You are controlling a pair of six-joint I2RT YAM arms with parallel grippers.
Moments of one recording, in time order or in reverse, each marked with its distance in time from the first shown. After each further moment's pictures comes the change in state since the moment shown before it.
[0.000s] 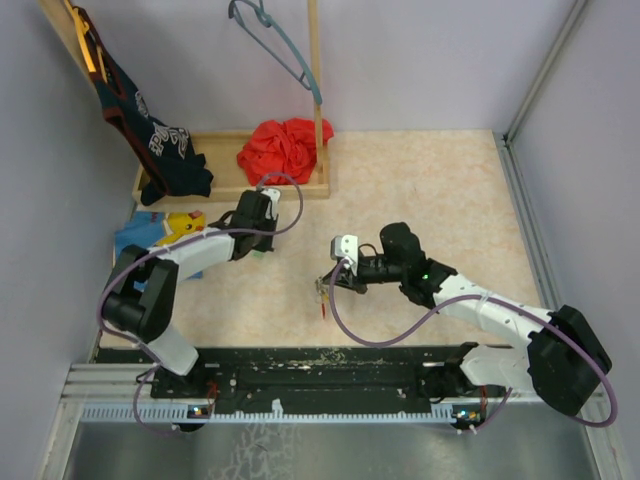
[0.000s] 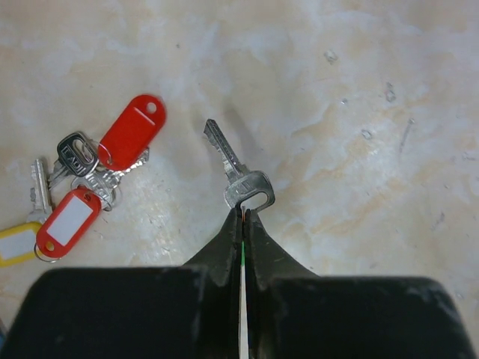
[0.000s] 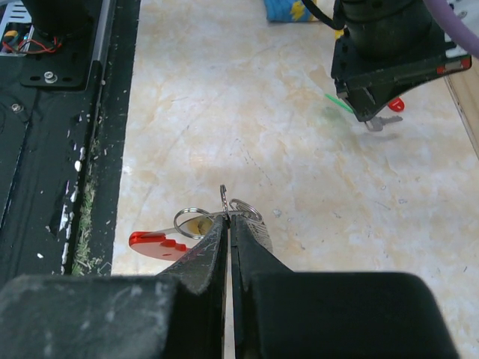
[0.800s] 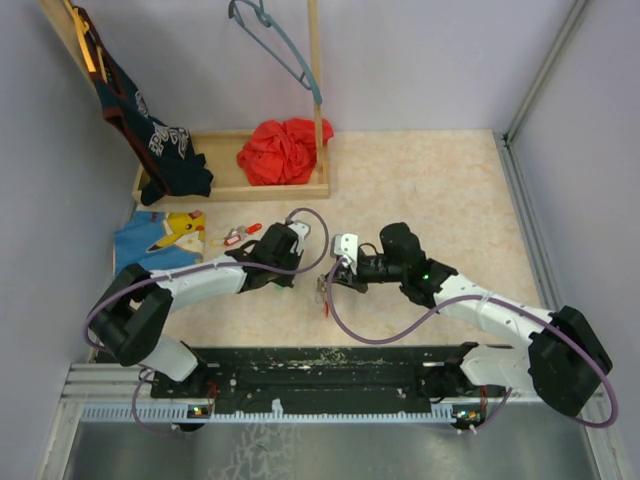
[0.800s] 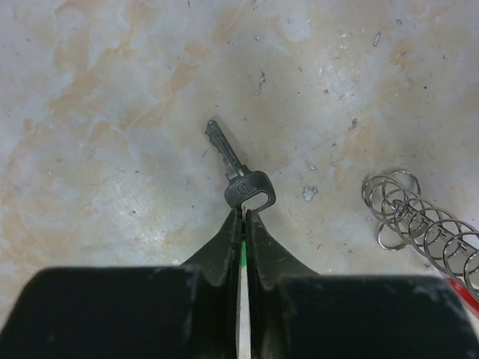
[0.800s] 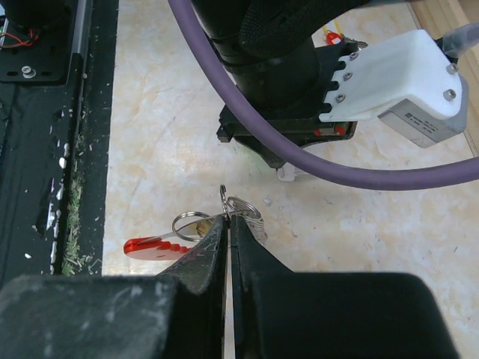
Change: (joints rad) left arm -0.275 -0.163 -0.173 -0.021 0.047 -0.090; right arm 0.000 -0.002 0.001 -0.026 0.054 0.001
